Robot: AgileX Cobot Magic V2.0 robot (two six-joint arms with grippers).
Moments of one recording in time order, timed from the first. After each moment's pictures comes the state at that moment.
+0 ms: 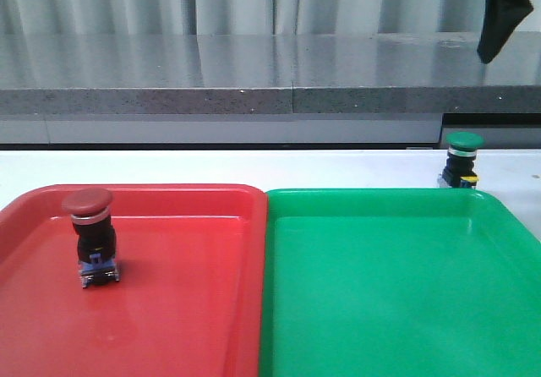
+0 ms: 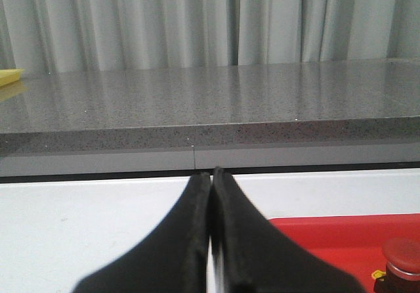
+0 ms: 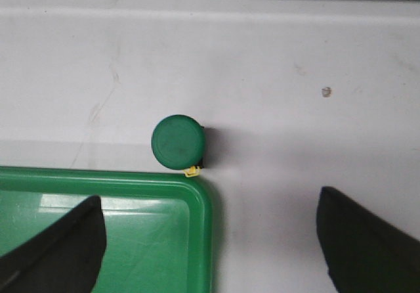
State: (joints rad) left arm -0.01 0.00 0.00 -0.12 0.03 0.08; right arm 0.08 1.59 -1.33 0.02 0.80 0.10
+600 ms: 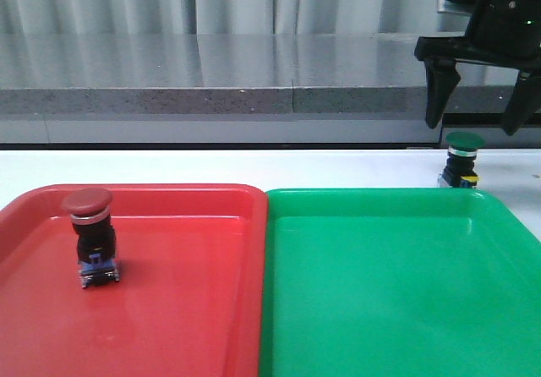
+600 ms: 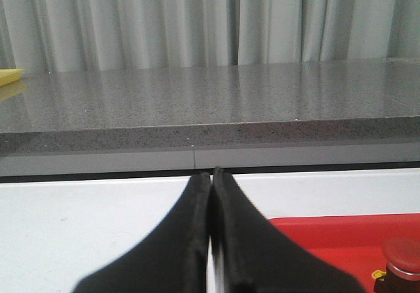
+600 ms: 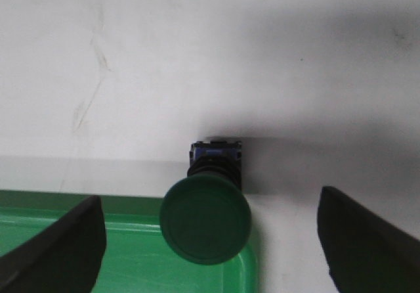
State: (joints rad) left arm -0.01 0.00 0.00 -0.12 0.03 0.08; right arm 0.08 2.01 -1.67 0.12 1.03 0.10
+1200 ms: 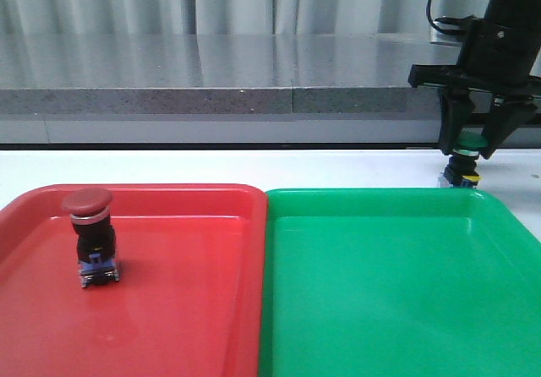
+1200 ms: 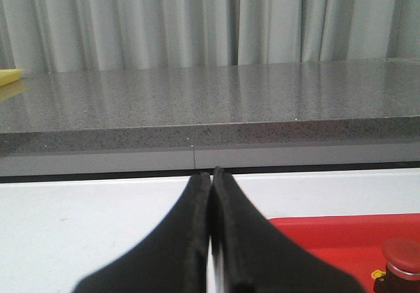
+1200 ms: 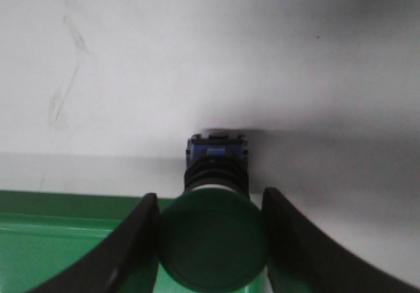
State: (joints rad) left arm -0.01 0.00 0.00 -0.12 0.03 0.08; right arm 0.08 2.06 -1.68 0.13 1.04 0.10
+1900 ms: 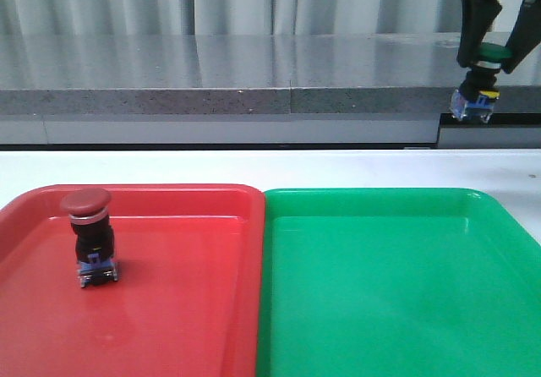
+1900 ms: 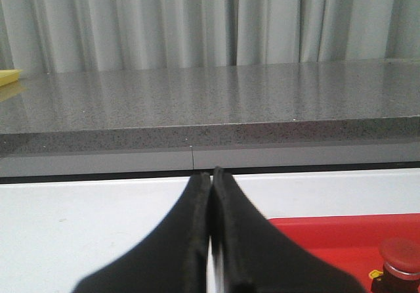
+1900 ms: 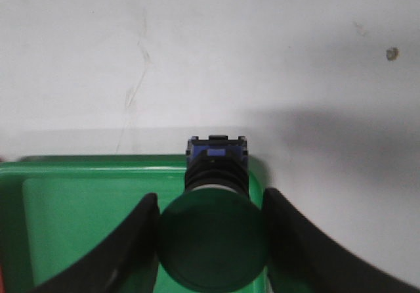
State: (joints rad) left arm -0.01 0.00 0.00 -0.12 0.03 0.08; right arm 0.08 1.84 -1.73 0.13 1.17 0.17
